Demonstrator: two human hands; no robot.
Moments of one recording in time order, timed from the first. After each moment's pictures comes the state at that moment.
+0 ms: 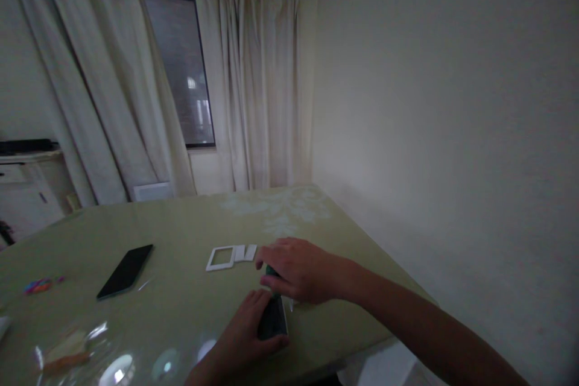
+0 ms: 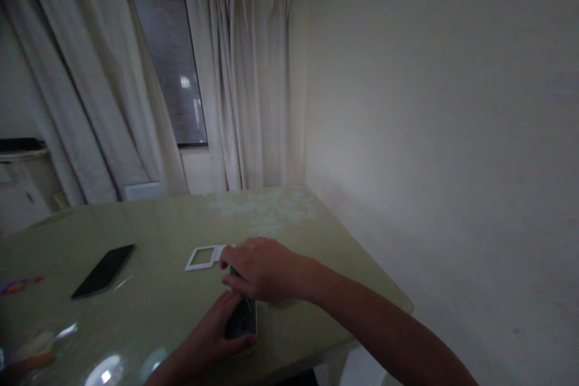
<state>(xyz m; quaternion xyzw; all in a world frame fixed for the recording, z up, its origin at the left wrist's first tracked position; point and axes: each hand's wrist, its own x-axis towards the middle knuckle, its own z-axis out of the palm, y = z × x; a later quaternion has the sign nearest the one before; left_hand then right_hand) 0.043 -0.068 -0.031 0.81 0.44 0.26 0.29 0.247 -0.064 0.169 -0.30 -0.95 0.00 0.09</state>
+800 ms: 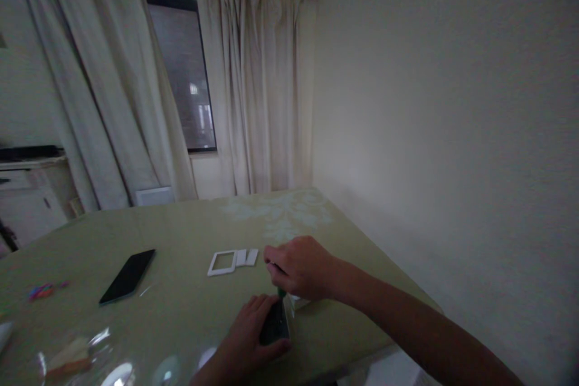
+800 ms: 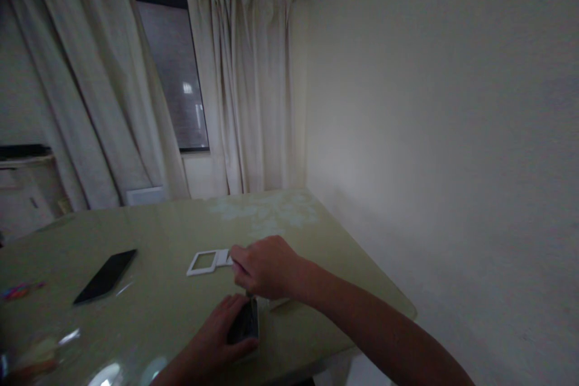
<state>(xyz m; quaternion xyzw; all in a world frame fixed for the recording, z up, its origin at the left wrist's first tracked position) 0.043 -0.067 -0.034 0.81 0.46 0.25 0.28 0.247 -0.057 0.163 -0.37 -0.92 -0.04 0.09</state>
